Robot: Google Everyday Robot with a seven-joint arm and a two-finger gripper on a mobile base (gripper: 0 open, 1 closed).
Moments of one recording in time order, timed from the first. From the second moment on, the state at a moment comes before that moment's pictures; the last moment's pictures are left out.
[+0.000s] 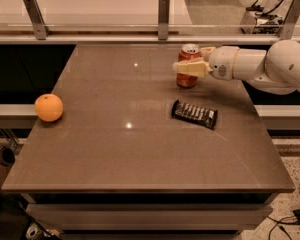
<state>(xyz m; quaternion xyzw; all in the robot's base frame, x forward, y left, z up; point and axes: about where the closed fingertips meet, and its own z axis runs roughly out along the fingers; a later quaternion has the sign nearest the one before) 0.711 -0.123 0.887 -0.37 0.68 0.28 0.56</state>
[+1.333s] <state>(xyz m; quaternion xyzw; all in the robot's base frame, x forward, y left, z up) 0.711 -0.114 0.886 -0.38 0.68 0.28 0.56</state>
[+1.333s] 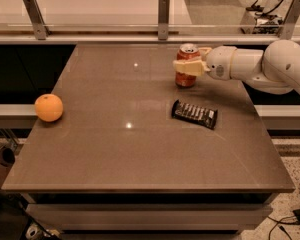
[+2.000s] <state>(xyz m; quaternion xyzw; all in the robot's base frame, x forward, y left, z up) 0.674 -0.089 0.915 -0.41 0.65 0.28 0.57</state>
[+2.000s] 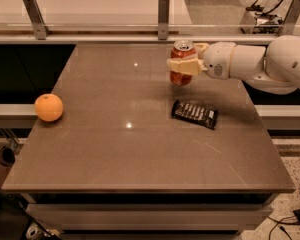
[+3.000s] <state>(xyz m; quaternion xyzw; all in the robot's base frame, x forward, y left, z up) 0.619 -0.010 0.930 -0.46 0.62 0.27 0.57</state>
